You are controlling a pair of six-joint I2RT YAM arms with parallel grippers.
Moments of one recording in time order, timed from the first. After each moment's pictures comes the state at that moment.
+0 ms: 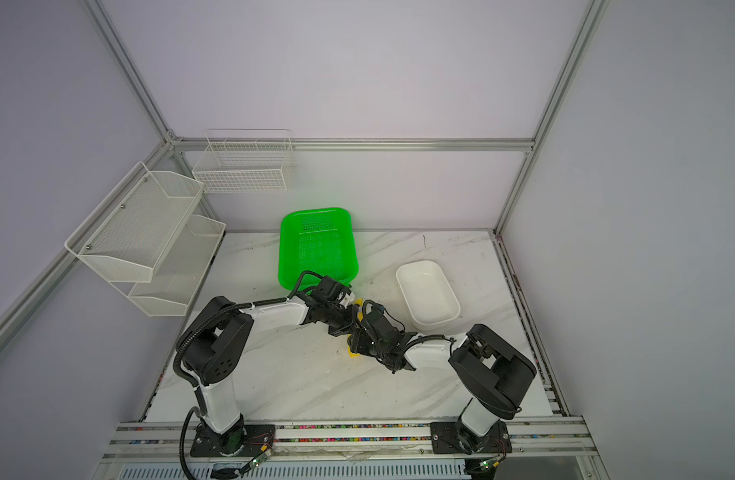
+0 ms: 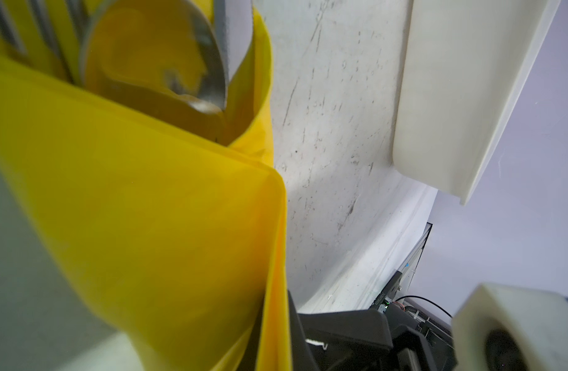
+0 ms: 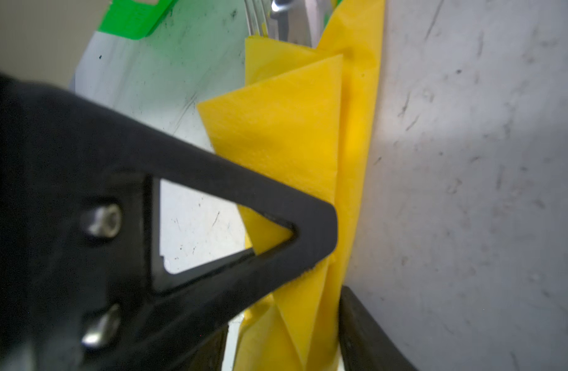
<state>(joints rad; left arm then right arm) -0.62 1.88 1.13 -0.27 0.53 -0.80 0.86 1.61 0.66 0.17 -0.07 0.98</state>
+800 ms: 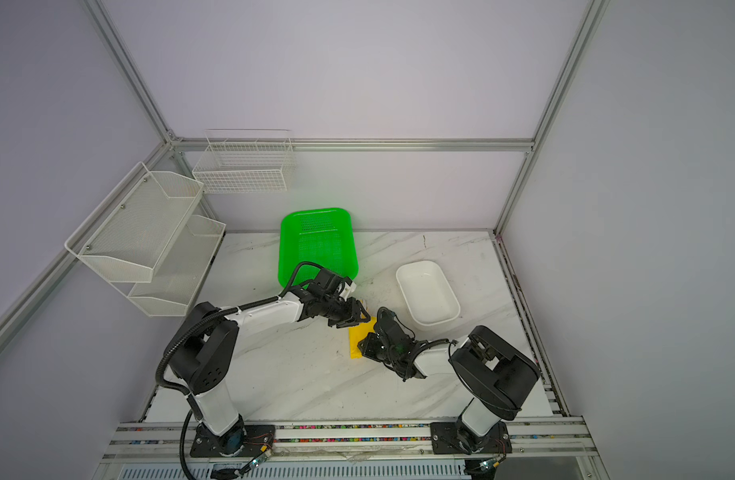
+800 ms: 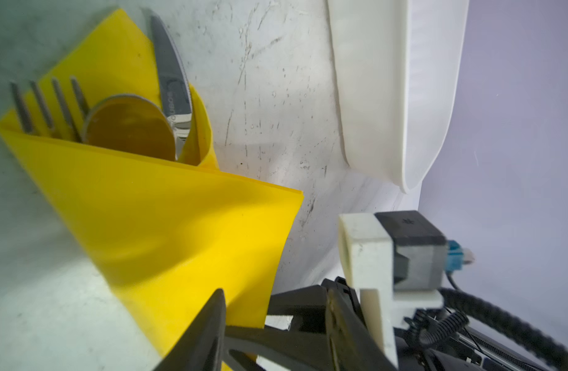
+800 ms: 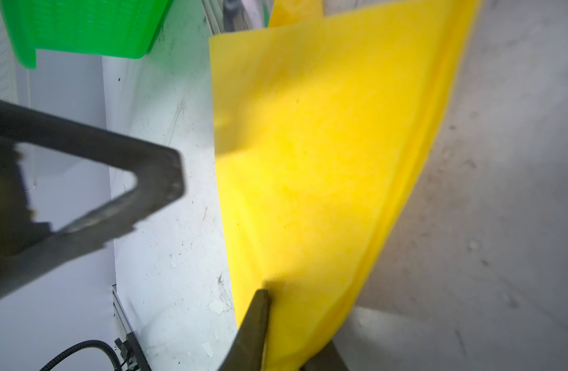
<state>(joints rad) -0.62 1.77 1.17 -0.34 0.46 -0.74 0.81 1.60 0.51 0.38 -0.16 1.08</state>
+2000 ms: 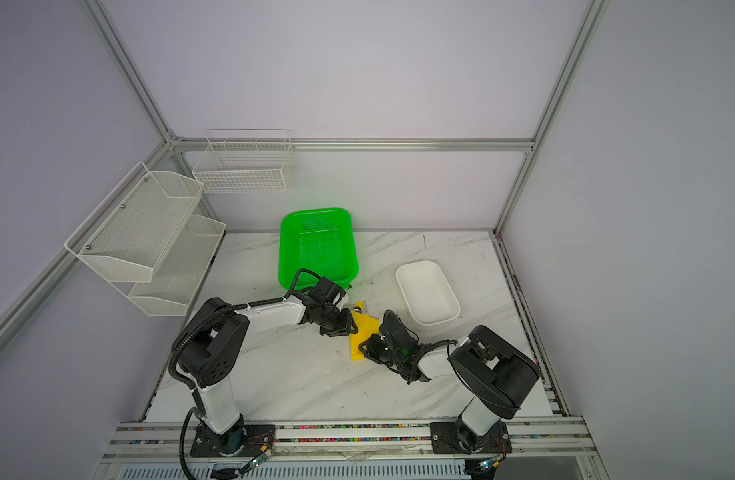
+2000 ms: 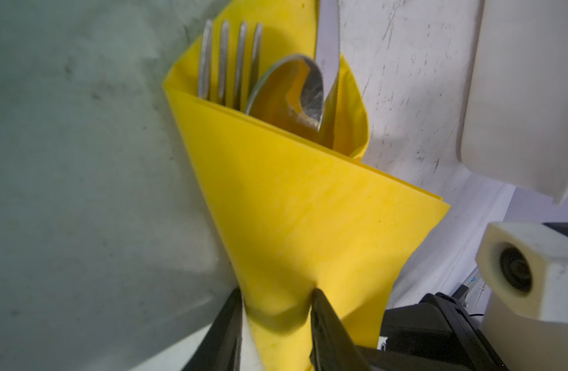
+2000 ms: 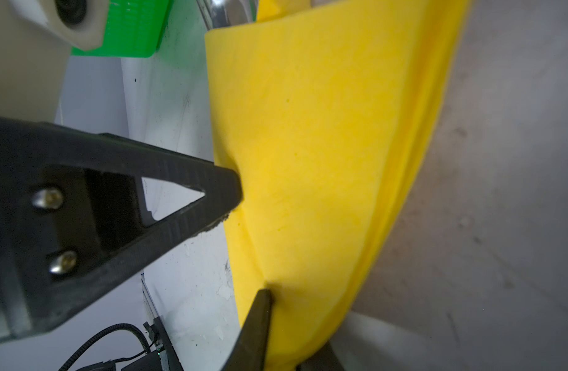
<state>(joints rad) -0.61 1.86 1.11 -0.39 0.39 -0.65 0.78 1.60 0.45 0.48 -0.25 1.13</state>
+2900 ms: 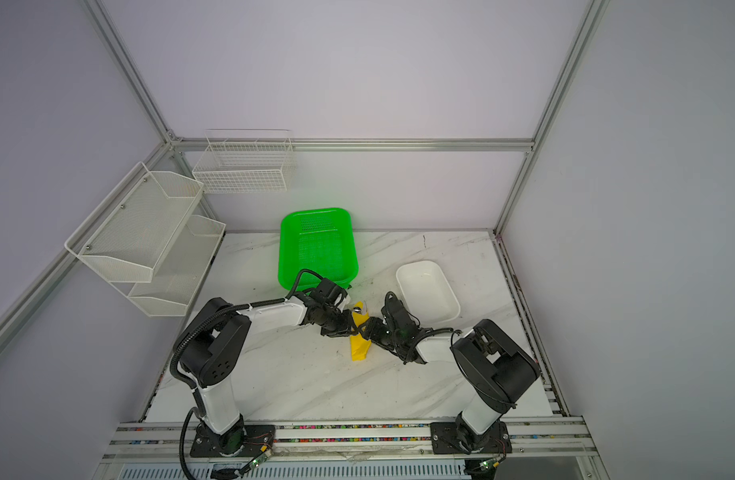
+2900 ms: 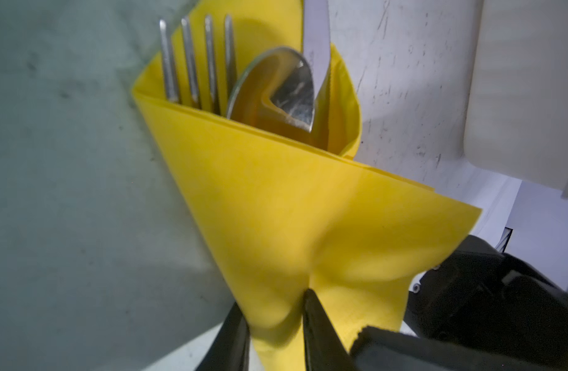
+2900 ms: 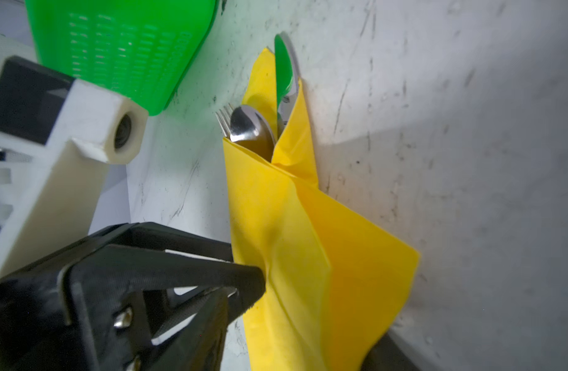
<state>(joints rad) -0.62 1.87 1.11 -0.38 0.39 -0.65 0.68 1.63 0.59 0.34 -0.25 1.05</state>
